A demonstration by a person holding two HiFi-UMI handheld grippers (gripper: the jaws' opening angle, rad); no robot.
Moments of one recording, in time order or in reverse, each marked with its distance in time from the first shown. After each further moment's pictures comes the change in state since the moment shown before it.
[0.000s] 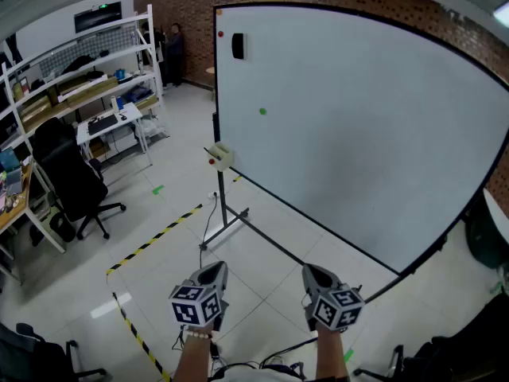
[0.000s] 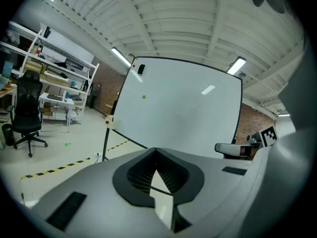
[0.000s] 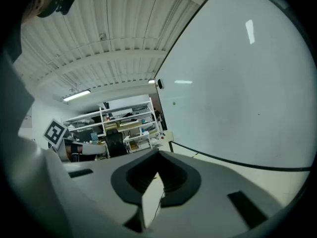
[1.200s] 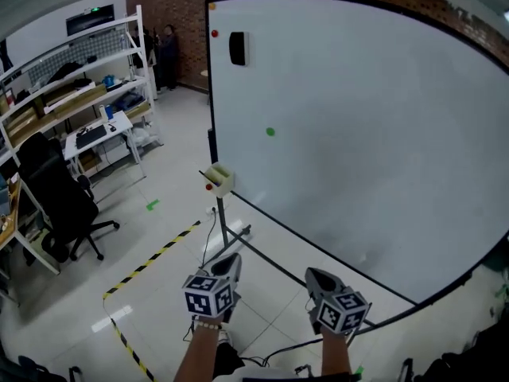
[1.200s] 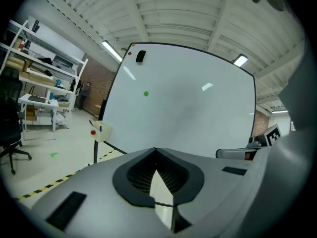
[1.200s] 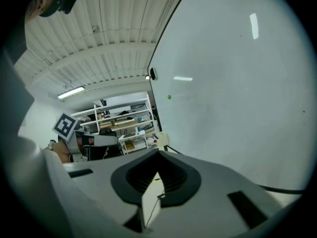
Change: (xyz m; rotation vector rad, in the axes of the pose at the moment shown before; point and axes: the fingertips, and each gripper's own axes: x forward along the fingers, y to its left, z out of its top) left arm 0.207 0.082 0.082 0.049 0.016 -0.104; right arm 0.183 -0.076 0.035 -0.015 0.018 -0.015
